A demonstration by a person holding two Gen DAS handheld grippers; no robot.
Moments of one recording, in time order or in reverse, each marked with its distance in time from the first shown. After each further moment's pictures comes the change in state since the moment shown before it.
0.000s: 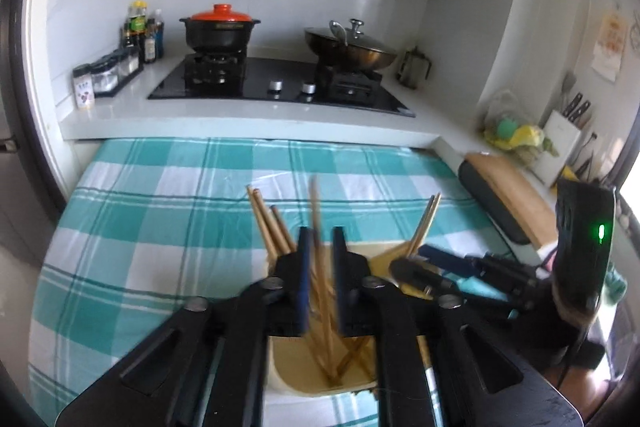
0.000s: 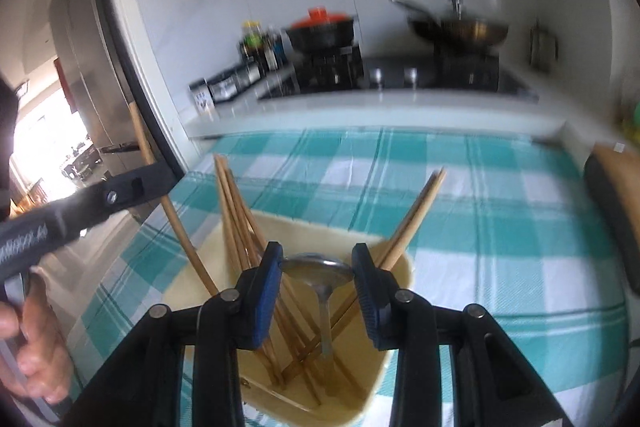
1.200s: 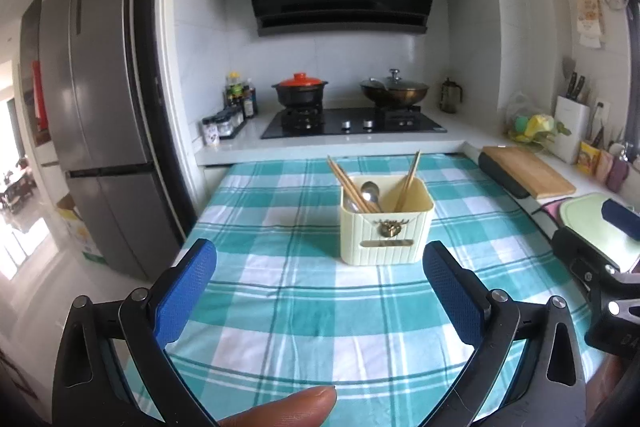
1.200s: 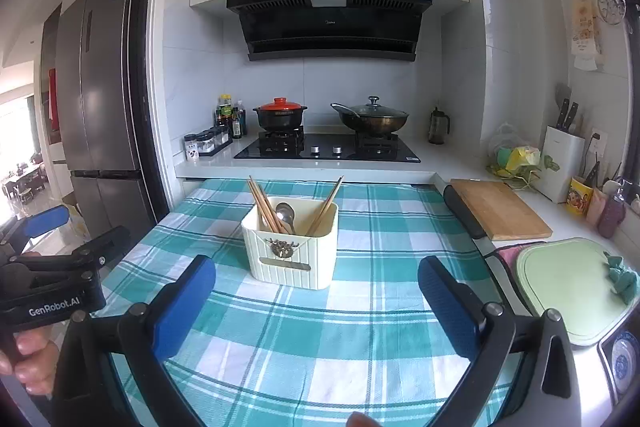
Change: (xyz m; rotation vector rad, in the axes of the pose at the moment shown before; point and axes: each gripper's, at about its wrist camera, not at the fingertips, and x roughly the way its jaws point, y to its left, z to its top) left arm -0.276 -0.066 -0.152 0.092 -0.208 0.337; right arm -0.298 0.125 -0.159 -0.087 -0.326 -0.321
